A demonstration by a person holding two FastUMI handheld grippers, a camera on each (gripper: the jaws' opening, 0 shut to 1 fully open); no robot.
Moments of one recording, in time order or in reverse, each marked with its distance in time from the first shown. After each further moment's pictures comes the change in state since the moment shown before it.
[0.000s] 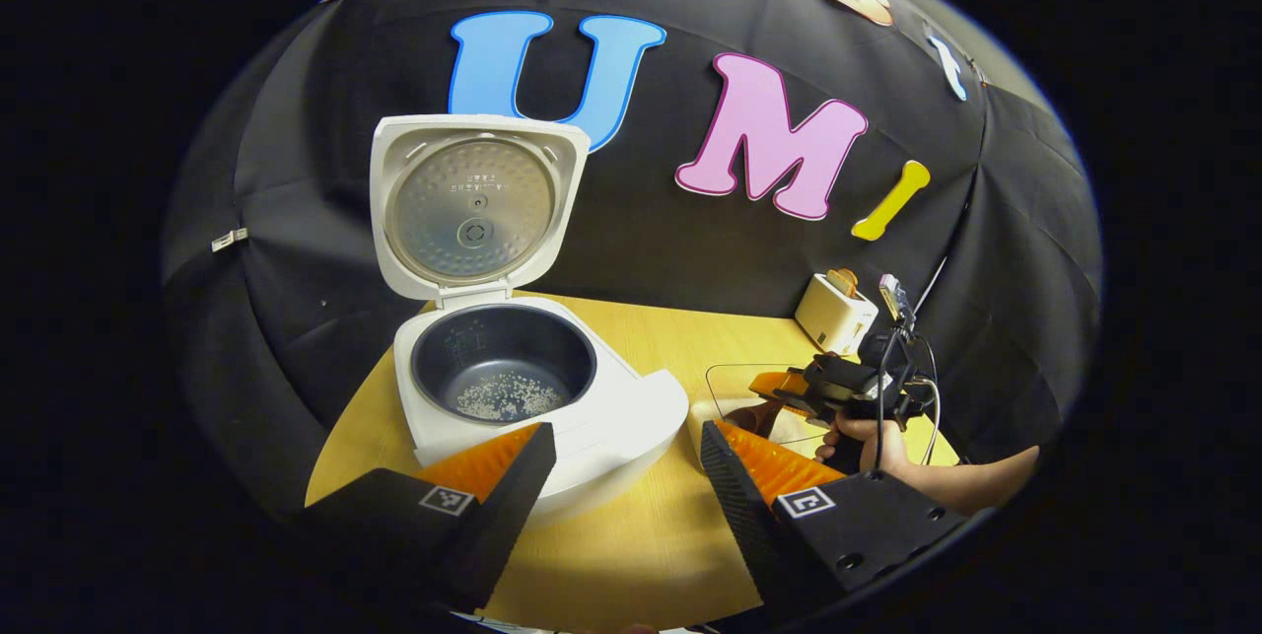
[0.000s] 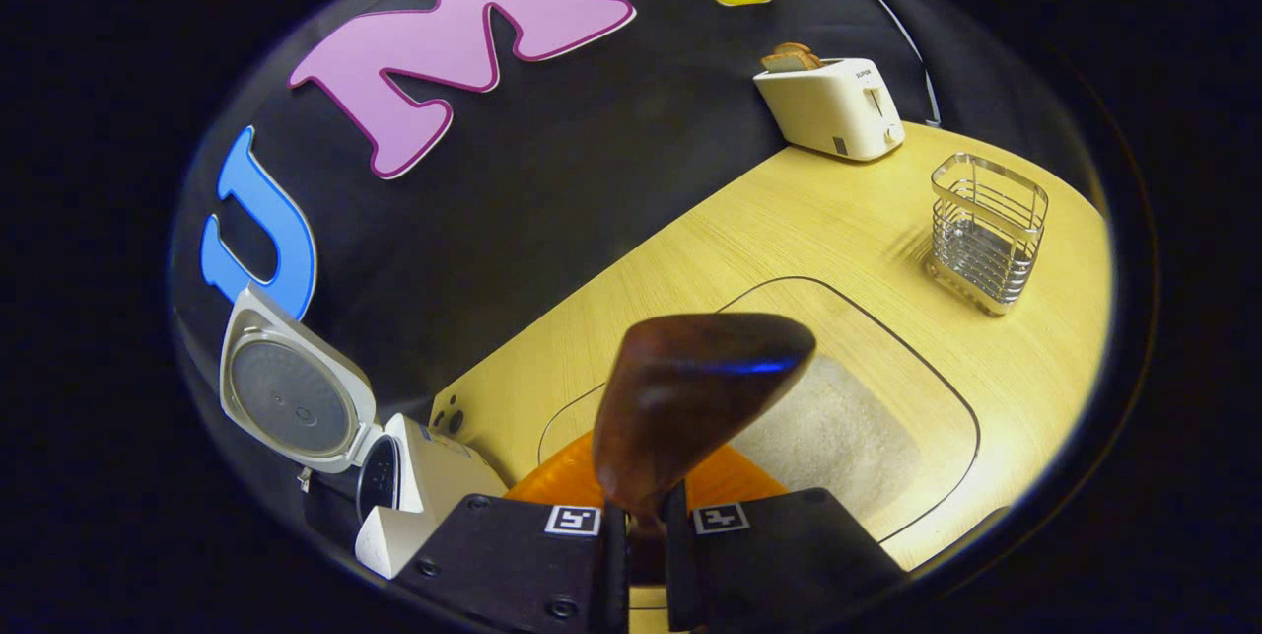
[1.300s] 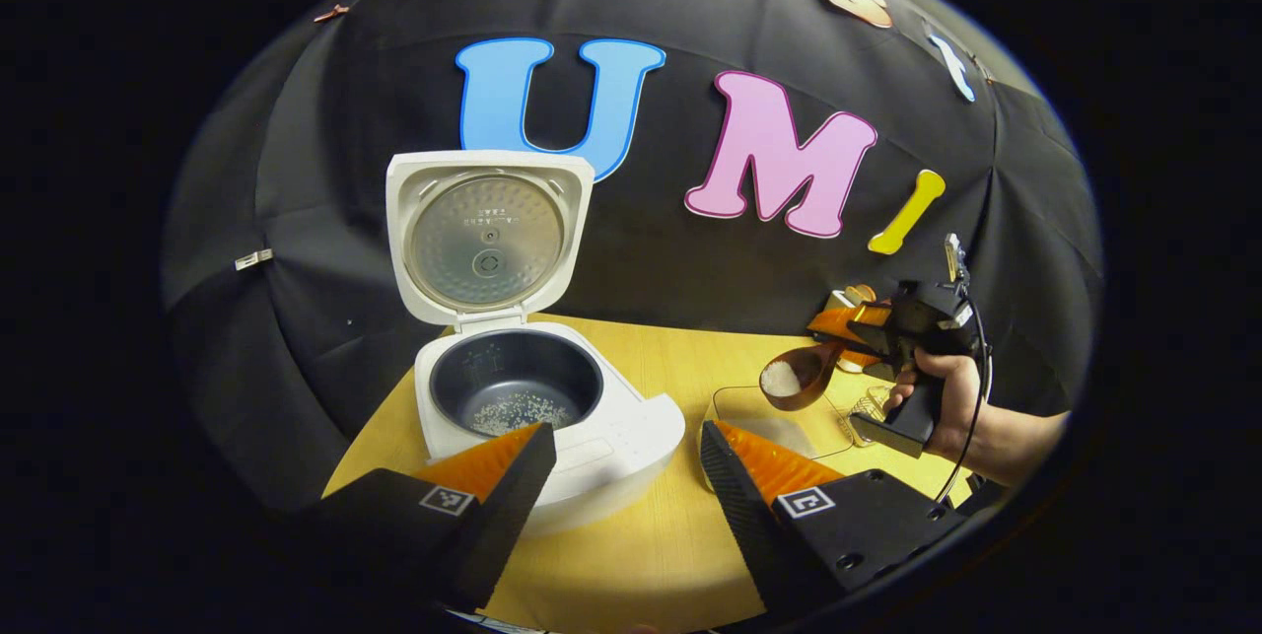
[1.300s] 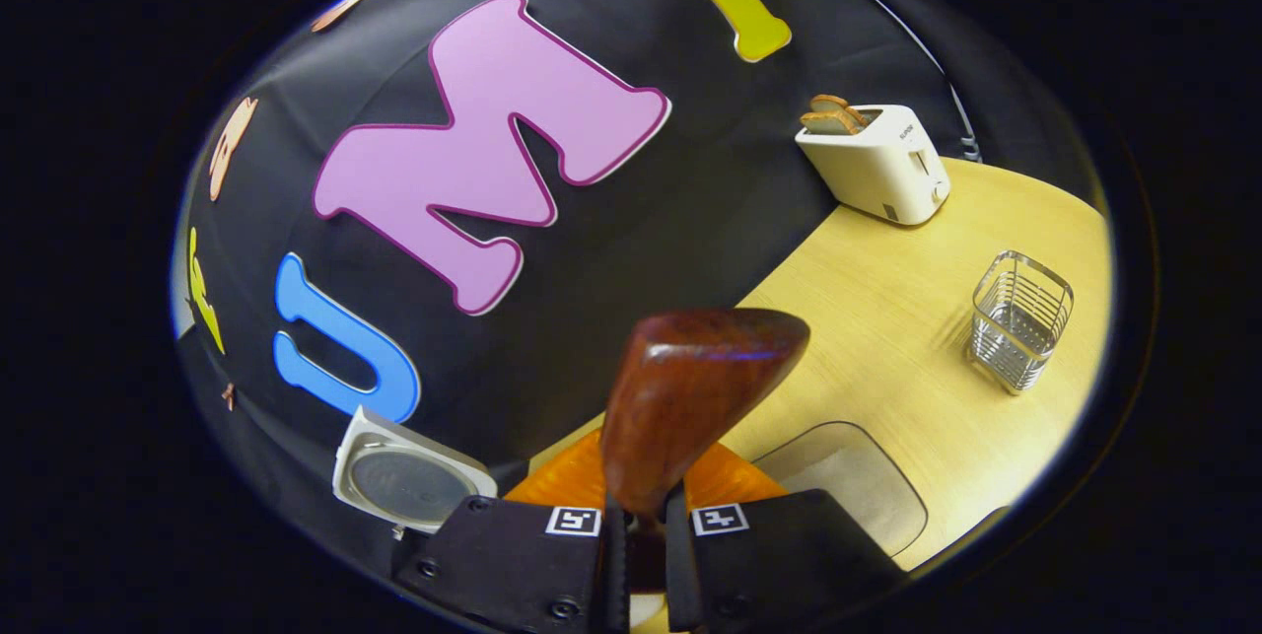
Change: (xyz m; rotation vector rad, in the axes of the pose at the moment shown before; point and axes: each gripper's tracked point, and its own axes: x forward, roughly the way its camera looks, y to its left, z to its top) left arm -0.011 -0.009 0.025 0.001 -0.075 0.080; right arm -0.046 0.062 0.127 0.109 -0.109 0.219
